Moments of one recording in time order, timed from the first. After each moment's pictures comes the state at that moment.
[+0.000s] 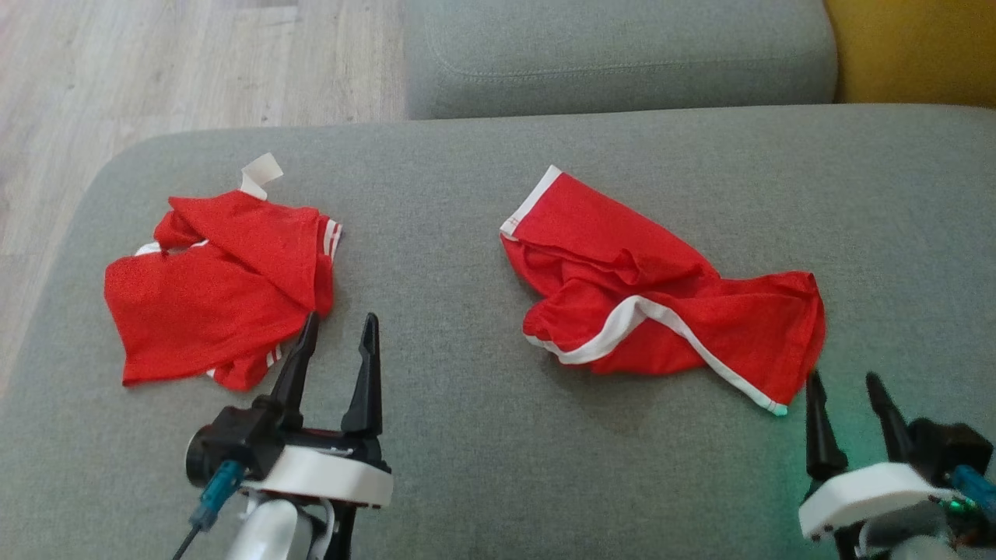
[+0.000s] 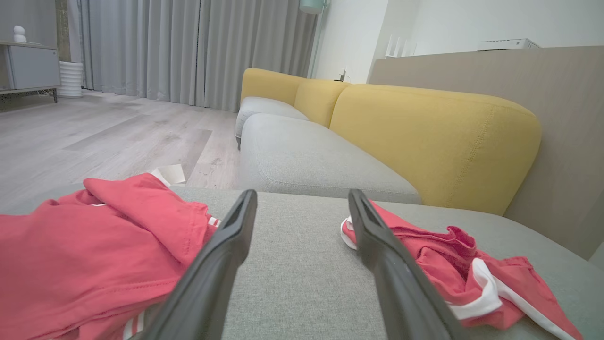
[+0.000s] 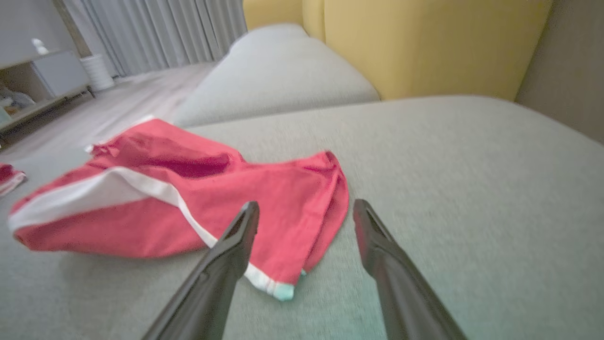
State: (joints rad) left arm -0.13 0.06 -0.27 0.28 -0.32 -0.06 -0.25; right arm 0.03 -0.04 -0.11 0.31 0.13 0.12 -0.16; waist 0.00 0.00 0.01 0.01
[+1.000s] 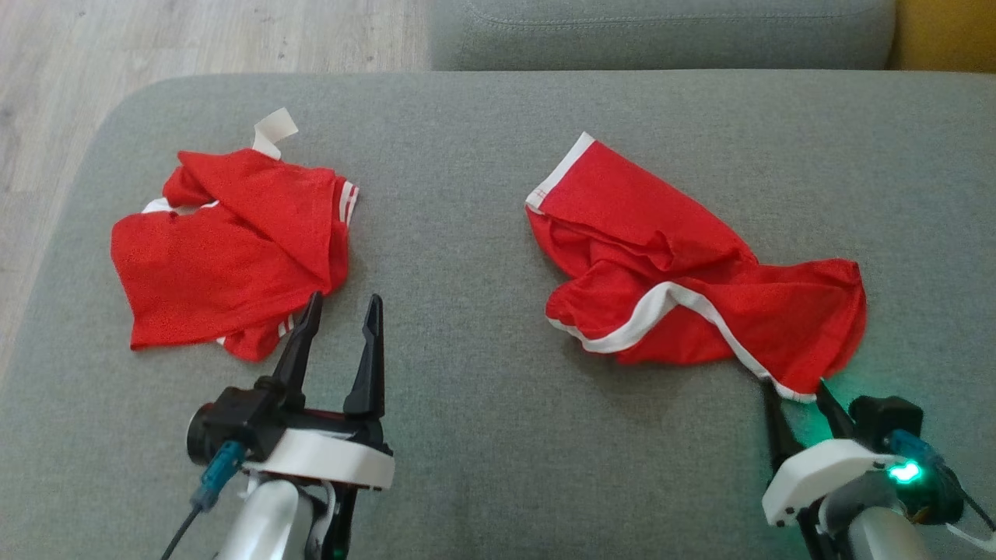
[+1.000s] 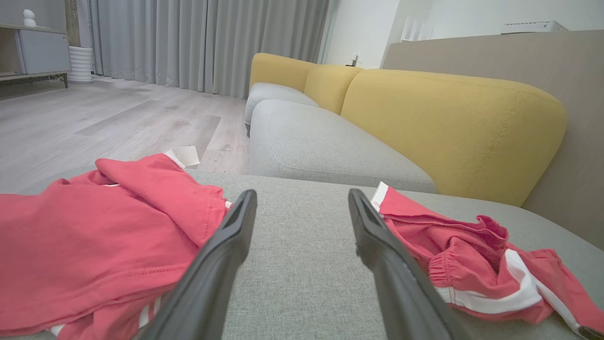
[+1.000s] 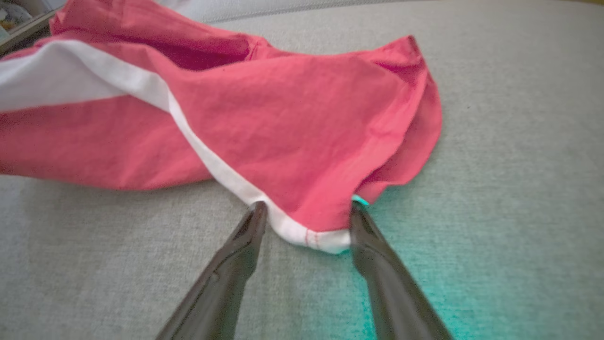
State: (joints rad) left arm -0.17 0.06 -0.27 0.30 -0.31 -0.09 -0.25; right arm -0.11 -0.04 -0.07 0.58 0.08 0.12 -0.09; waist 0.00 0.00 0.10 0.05
